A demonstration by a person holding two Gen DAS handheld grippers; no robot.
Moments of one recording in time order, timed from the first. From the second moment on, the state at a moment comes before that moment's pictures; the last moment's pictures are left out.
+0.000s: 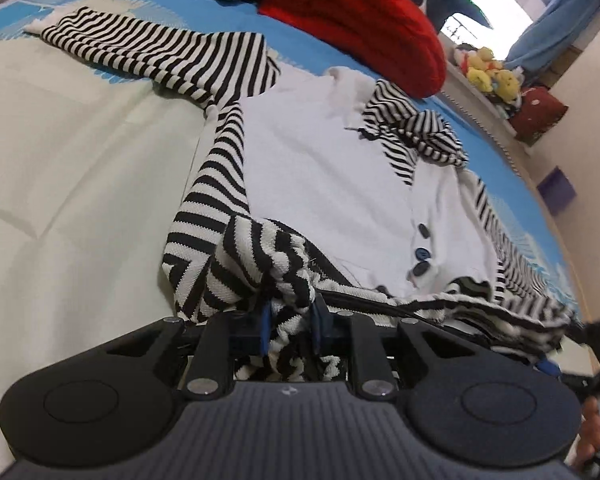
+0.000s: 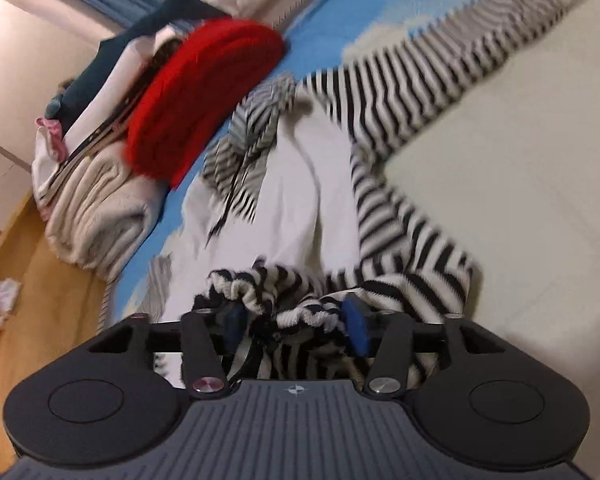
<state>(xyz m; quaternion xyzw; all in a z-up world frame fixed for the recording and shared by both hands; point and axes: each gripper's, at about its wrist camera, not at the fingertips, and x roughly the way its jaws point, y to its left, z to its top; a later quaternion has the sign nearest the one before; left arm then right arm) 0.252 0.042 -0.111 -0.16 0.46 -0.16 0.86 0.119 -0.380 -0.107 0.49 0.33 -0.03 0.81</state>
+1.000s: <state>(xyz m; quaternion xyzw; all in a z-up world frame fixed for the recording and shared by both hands) 0.122 0.082 -0.053 0.02 0.43 -0.23 0.87 -0.018 -0.357 -0.010 0.24 0.36 -0.11 0.89</state>
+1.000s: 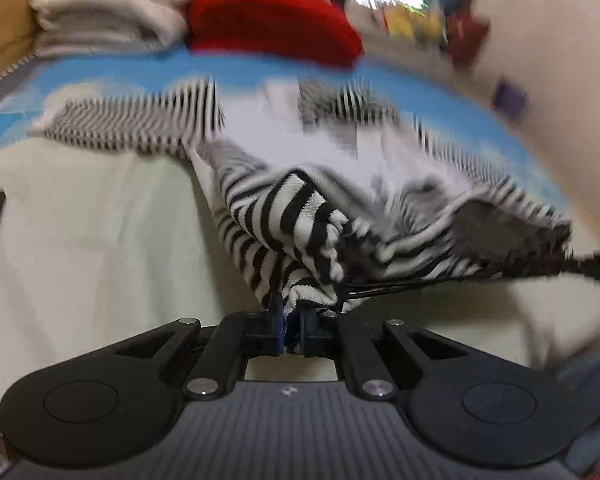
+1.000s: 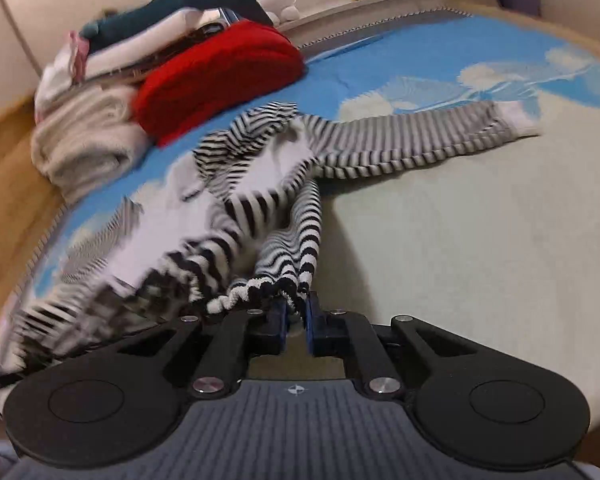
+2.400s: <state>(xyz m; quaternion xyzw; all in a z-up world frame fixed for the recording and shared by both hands) 0.498 -0.086 -0.098 0.17 0.32 -0.20 0.91 0.410 -0.436 -0.041 -0.01 0.40 -0.14 0.91</state>
